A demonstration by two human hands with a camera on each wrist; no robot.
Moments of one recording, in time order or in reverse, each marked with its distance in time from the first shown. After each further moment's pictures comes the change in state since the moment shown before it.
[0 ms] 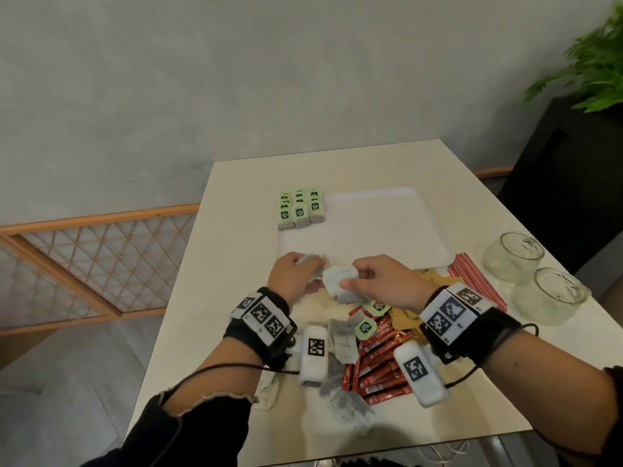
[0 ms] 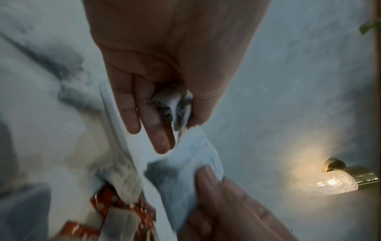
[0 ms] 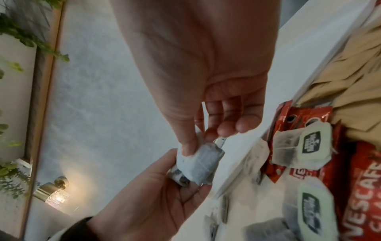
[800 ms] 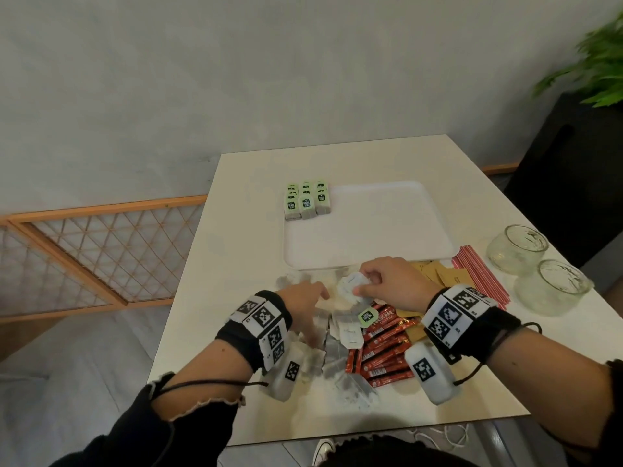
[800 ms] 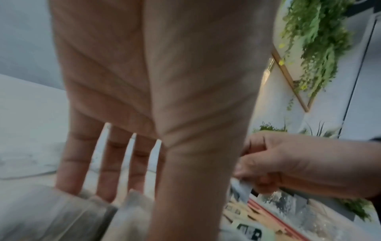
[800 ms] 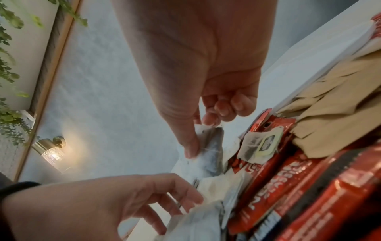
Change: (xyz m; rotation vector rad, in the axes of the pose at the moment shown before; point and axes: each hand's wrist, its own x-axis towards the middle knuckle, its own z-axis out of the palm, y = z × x) left_hand -0.030 -0.014 -0.020 1.262 -0.583 0.032; right_hand -0.014 0.012 0.011 -0.284 0.019 -0.030
